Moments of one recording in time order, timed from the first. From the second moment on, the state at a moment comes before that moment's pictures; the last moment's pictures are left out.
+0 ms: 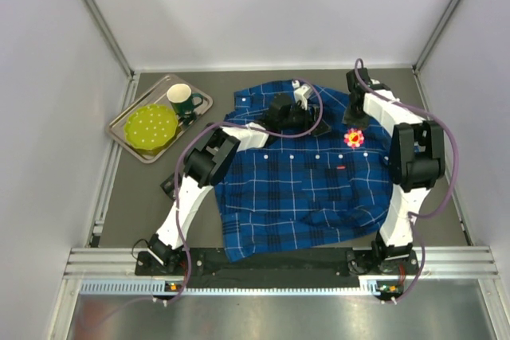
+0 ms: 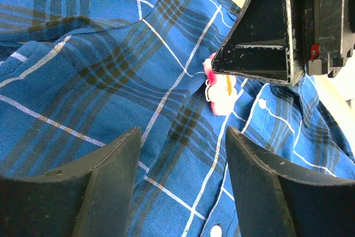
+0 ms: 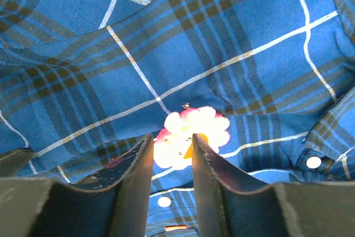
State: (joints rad) left arm -0.67 2.44 1.71 0.50 0.54 -0.49; right arm 0.14 1.95 1.51 -0.70 0.26 0.46
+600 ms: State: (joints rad) left arm -0.67 2.41 1.71 0.49 0.53 -0.47; right arm 0.16 2.01 1.55 -0.73 0.28 0.47
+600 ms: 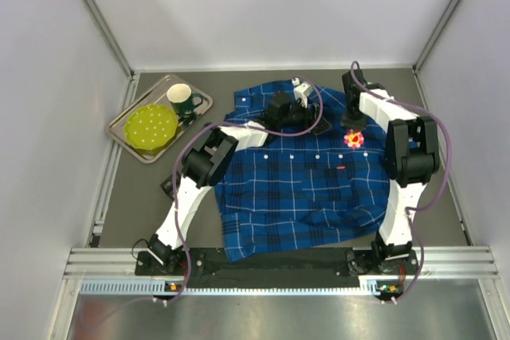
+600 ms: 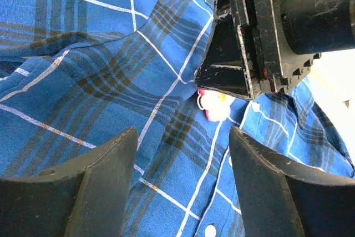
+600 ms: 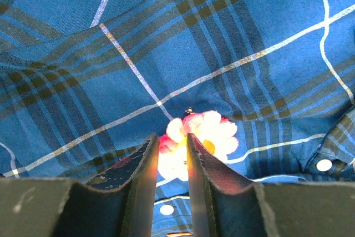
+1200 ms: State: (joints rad) left arm -0.67 2.41 1.71 0.49 0.53 -0.47; right arm 0.17 2.05 1.57 -0.74 0.32 0.47
